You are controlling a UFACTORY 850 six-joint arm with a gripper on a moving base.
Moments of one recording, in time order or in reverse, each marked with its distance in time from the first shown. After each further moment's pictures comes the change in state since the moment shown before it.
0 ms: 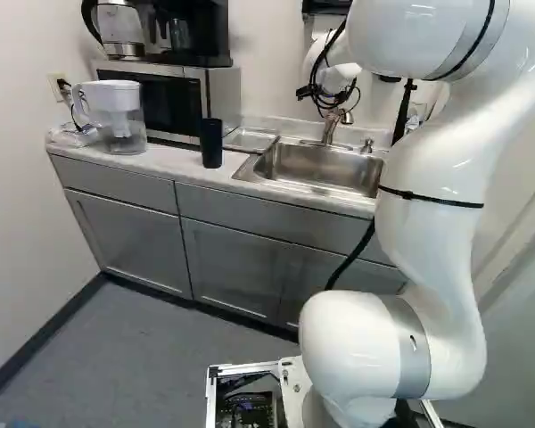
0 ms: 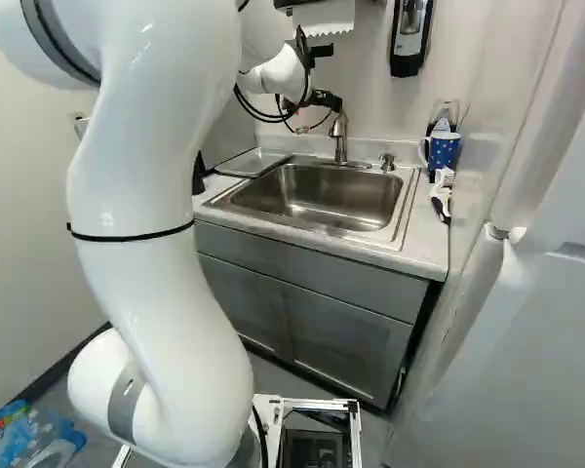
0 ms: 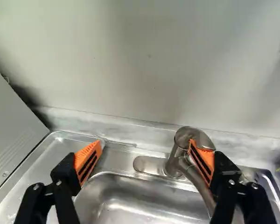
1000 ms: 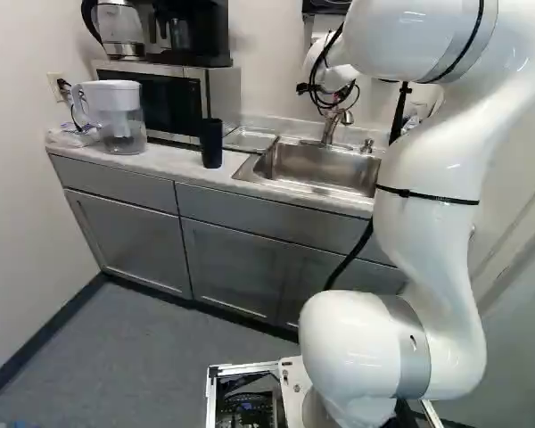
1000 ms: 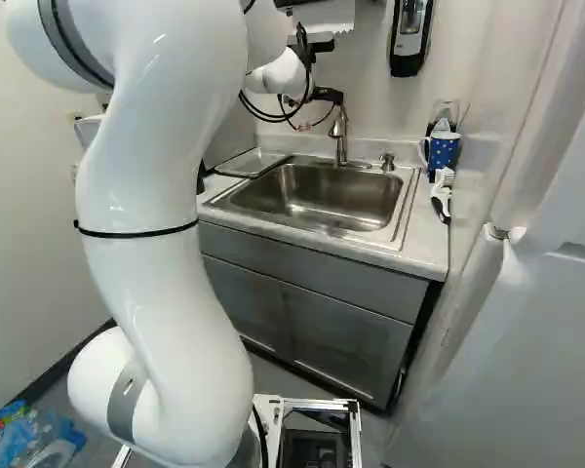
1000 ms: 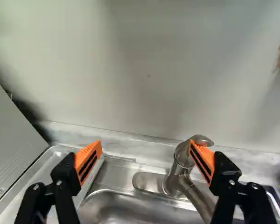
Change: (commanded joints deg) arm 0.0 -1.4 -1.7 0.0 5.4 0.0
